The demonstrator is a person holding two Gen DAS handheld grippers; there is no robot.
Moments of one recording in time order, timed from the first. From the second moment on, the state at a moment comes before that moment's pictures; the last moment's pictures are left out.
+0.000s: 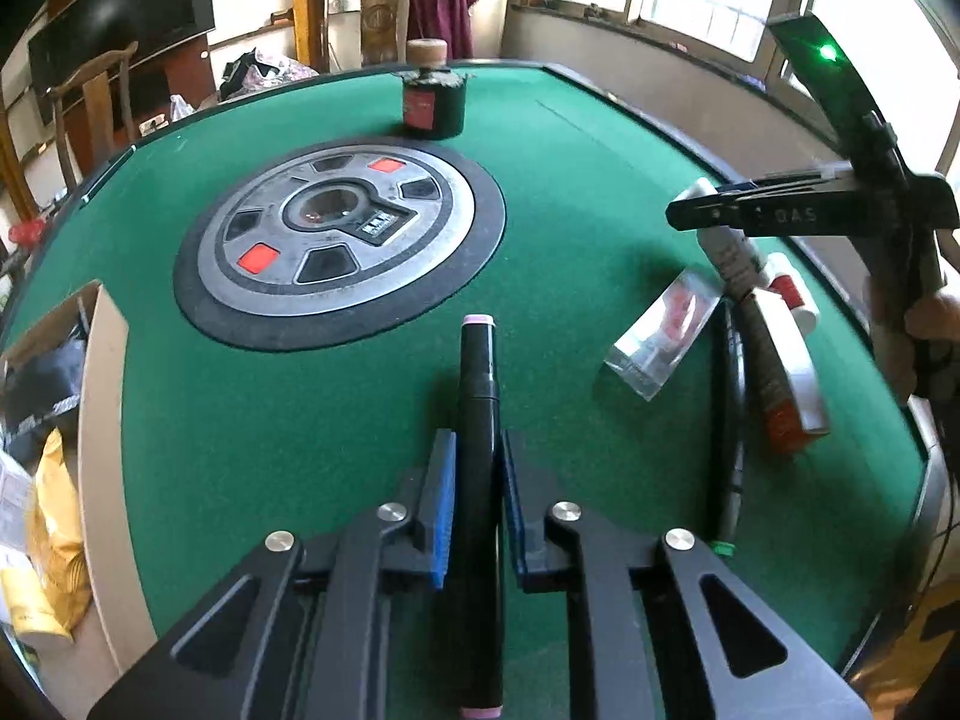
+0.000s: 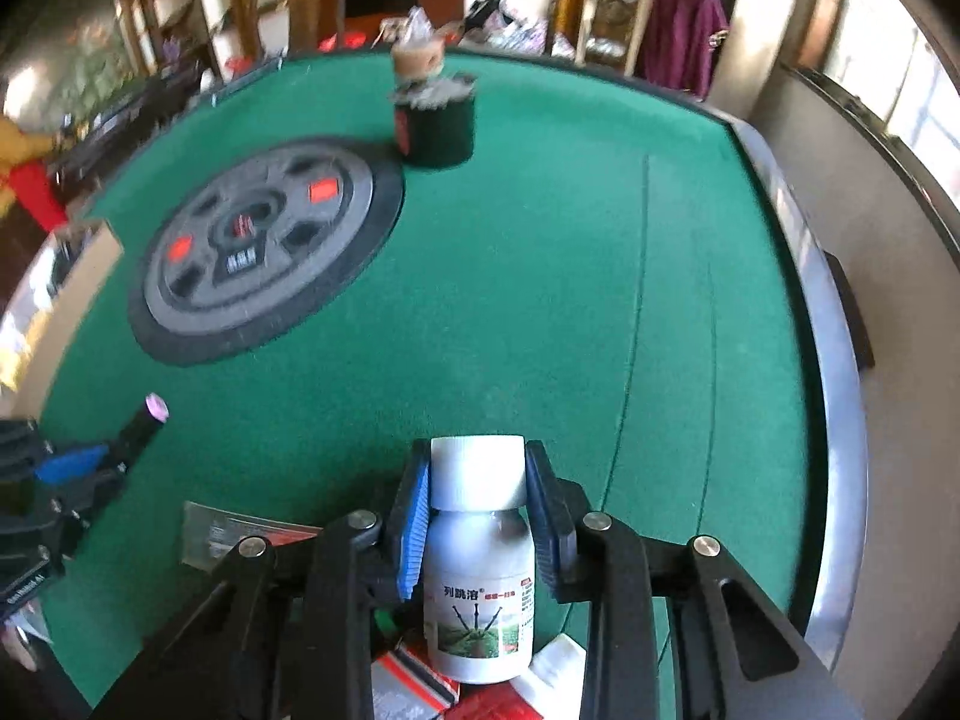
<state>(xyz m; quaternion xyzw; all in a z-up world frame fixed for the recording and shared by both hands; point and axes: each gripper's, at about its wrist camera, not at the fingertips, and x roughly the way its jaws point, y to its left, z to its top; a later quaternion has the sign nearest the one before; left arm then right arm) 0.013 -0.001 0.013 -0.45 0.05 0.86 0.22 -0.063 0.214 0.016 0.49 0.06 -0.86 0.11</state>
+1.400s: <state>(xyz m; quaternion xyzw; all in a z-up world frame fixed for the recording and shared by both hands) 0.134 -0.260 0.077 -0.40 -0.14 0.90 0.13 0.040 -0.114 0.041 0.46 0.02 -0.78 0.42</state>
